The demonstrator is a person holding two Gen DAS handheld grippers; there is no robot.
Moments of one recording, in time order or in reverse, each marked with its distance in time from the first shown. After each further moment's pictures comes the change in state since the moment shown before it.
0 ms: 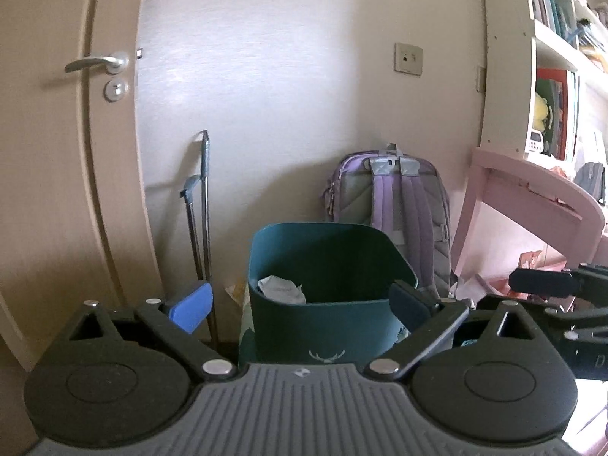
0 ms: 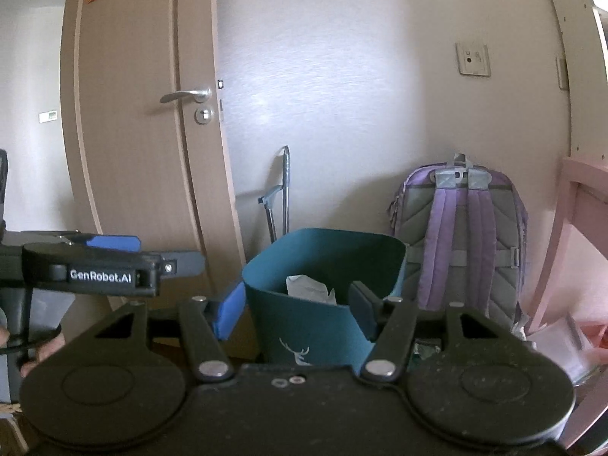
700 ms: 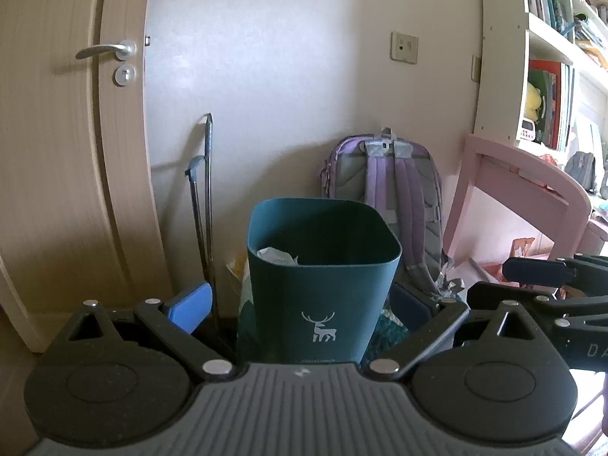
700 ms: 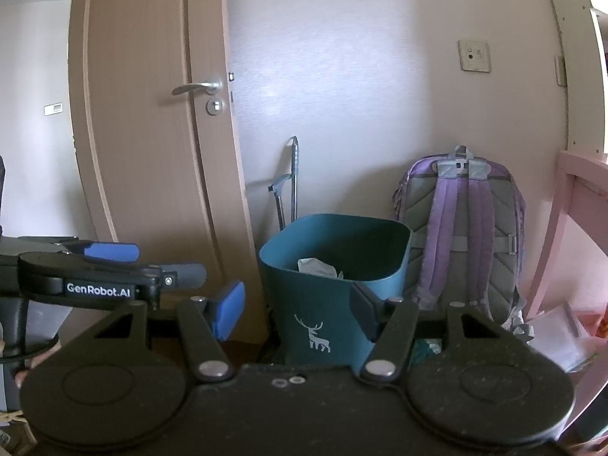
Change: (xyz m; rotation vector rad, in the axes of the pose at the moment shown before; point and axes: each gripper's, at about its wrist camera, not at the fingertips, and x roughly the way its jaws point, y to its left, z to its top) left arm -0.040 -0.008 -0.013 -0.004 0.050 0.003; right arm -0.029 0.014 -0.001 0.009 0.035 0.004
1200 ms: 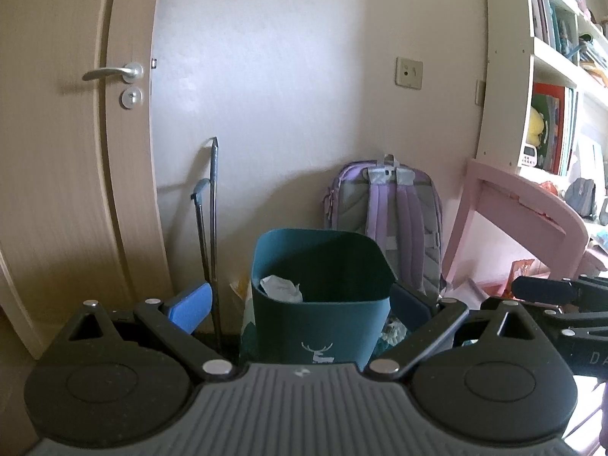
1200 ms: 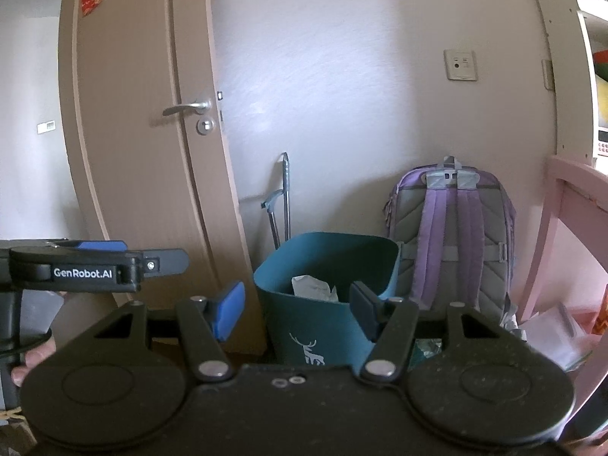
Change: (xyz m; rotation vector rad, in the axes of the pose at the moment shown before) left arm -0.019 -0.003 0.038 -0.018 -0.038 0.013; right arm -0.017 -0.009 0.024 0.035 -0.023 -0.009
